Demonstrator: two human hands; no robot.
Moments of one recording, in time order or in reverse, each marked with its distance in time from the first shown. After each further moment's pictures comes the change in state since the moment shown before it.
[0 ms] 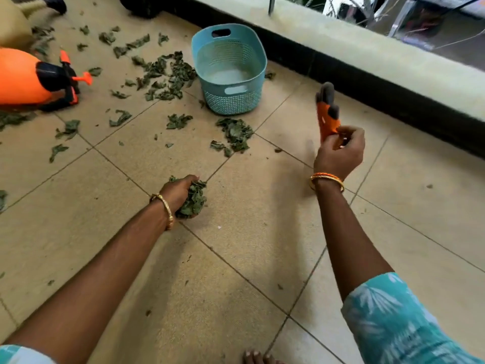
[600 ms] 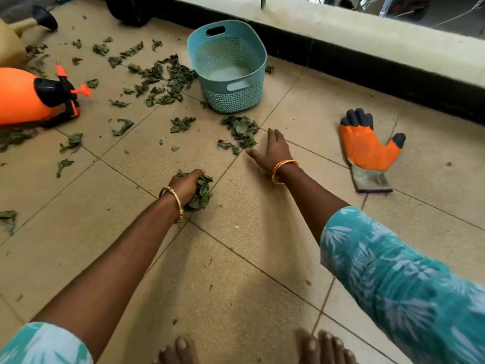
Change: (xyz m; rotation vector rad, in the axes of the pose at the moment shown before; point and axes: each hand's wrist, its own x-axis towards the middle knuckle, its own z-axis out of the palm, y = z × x) left_hand 0.028 0.009 -0.006 0.117 0.072 0.051; right_hand -0.062 0.025 0.090 -0.526 -1.024 -0.108
